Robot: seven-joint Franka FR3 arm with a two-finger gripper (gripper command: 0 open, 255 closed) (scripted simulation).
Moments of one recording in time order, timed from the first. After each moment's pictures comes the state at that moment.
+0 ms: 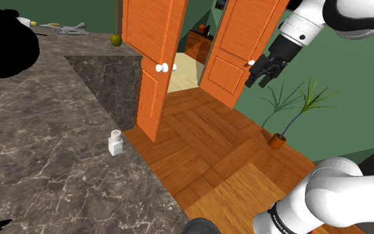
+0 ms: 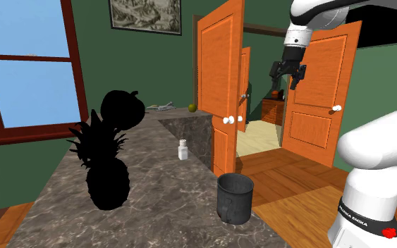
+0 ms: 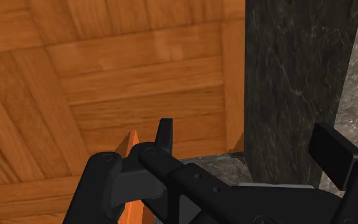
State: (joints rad) arm 0.01 -0.78 -0.01 -2.32 0.06 1.69 0.07
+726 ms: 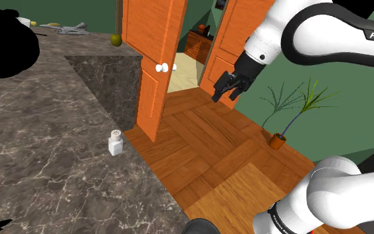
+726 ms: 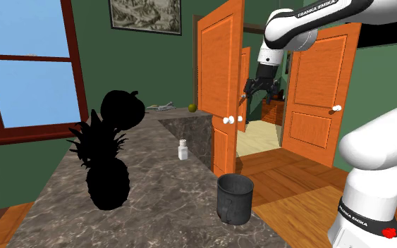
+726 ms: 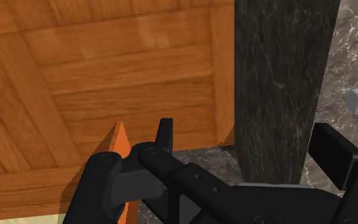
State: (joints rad) arm 0.06 -0.70 0.17 -2.44 0.12 1.95 0.23
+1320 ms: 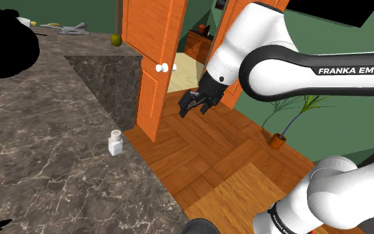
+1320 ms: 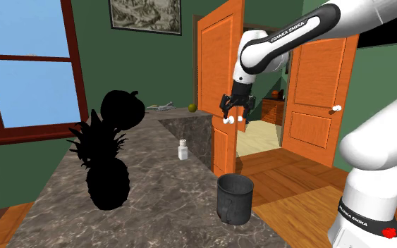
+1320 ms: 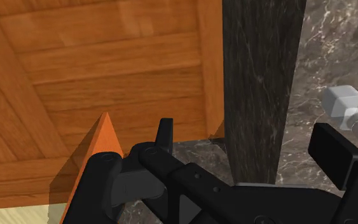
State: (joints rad) arm 0.08 -0.52 0.36 -2.46 0.13 2.21 0.42
